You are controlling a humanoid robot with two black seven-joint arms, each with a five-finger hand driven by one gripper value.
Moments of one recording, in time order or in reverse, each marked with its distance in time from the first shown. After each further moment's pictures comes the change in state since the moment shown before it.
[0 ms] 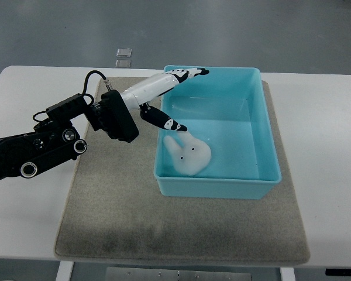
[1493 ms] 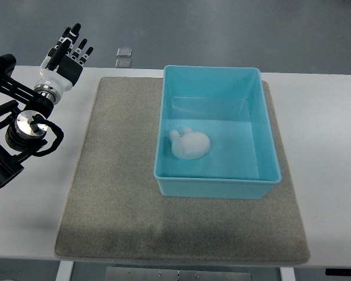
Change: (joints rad) left arm 0.086 0.019 -0.146 0.222 -1.661 -0.268 0.002; right arm 0.000 0.000 0.000 0.000 0.000 0.000 0.000
